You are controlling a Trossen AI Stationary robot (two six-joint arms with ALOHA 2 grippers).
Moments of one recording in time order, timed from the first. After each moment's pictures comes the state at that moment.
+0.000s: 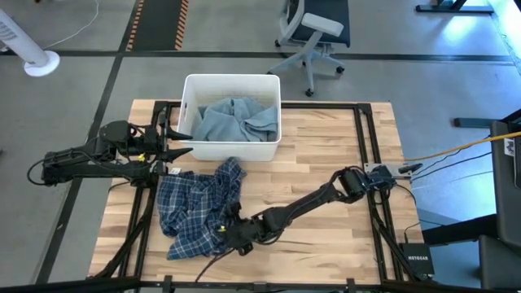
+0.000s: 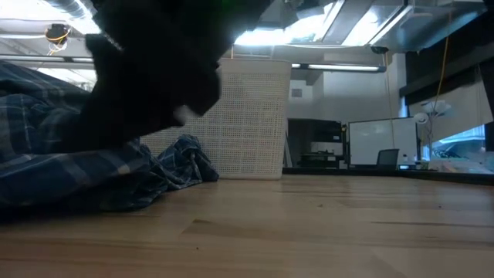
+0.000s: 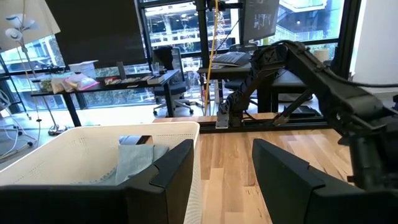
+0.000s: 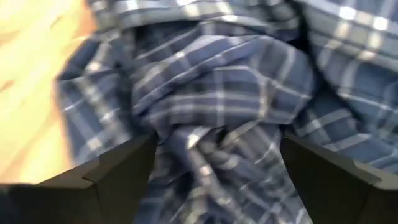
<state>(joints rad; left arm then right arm) 0.14 0.38 0.61 -0.25 0.01 0.12 0.41 2.39 1.91 -0.37 0.35 -0.19</state>
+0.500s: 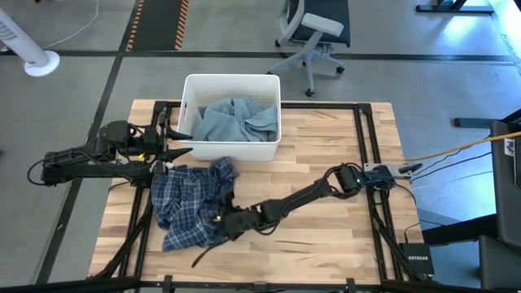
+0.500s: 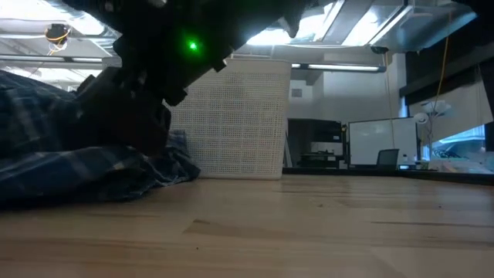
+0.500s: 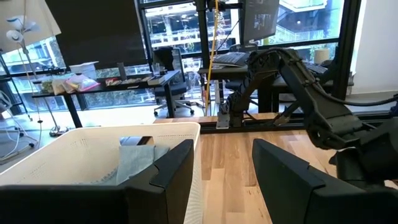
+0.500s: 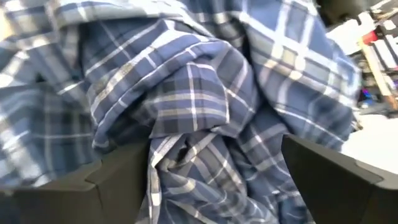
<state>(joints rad) 0.14 0.38 0.61 -0.25 0.01 0.12 0.34 2.41 1.81 -0.03 0.50 -0.45</state>
